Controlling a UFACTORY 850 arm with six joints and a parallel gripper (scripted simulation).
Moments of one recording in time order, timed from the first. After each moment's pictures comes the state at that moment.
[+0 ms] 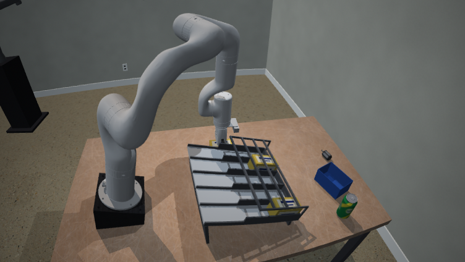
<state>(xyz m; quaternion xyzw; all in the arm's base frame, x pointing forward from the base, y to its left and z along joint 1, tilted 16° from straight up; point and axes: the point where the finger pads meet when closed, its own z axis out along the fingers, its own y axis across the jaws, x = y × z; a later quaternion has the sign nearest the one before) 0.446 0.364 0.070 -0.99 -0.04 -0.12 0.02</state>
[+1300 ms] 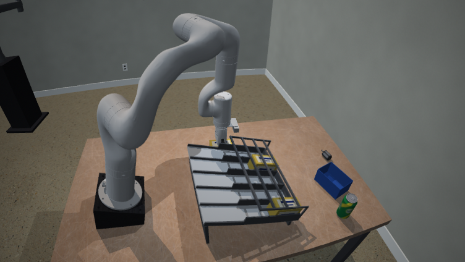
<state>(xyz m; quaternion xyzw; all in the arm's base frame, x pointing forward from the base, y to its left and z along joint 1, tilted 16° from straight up) 0.446 0.365 0.070 -0.99 -0.04 -0.13 0.02</state>
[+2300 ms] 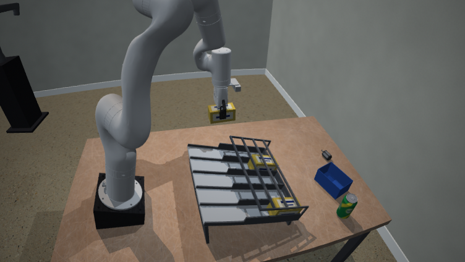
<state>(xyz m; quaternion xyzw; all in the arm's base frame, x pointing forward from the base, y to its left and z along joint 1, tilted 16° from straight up) 0.386 0.358 0.280 -0.99 -0.09 -0.14 0.01</state>
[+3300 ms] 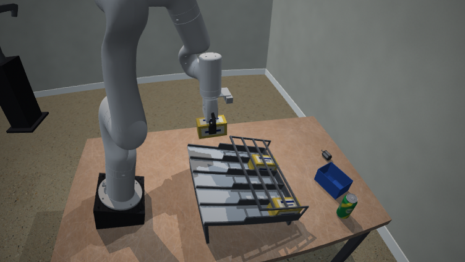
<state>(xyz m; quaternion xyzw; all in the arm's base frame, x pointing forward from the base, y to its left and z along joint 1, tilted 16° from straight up) 0.332 0.210 0.284 -0.99 -0.09 -0.14 0.01</state>
